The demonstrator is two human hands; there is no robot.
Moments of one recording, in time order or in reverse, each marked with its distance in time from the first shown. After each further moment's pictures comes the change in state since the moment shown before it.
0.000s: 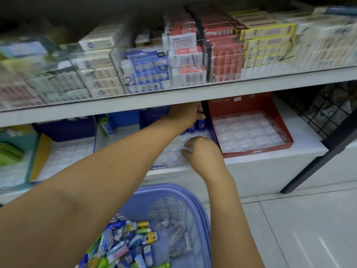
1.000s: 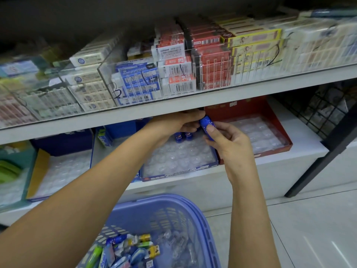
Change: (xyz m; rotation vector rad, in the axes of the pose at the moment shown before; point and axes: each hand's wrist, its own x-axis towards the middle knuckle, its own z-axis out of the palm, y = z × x) left_hand -0.049 0.020 -0.035 -0.822 -0.087 -0.037; right_hand -0.005 0.028 -0.043 1.311 0.323 0.139
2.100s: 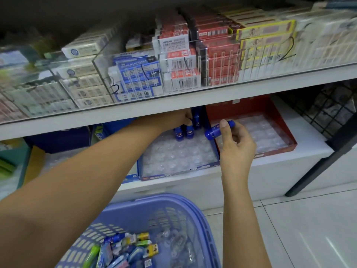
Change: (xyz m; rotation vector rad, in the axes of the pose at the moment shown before) left_hand 0.060 -0.029 -0.020 0.962 -0.112 -0.007; right_hand 0.006 0.028 0.006 -0.235 0.388 -0.258
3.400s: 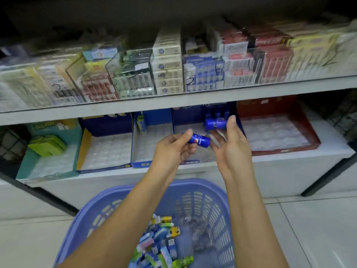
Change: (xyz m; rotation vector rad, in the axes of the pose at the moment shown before) left_hand -0.164 -0.021 0.040 -1.580 0.456 -0.305; right_hand -0.067 -0.040 0.044 0.534 -0.316 0.463
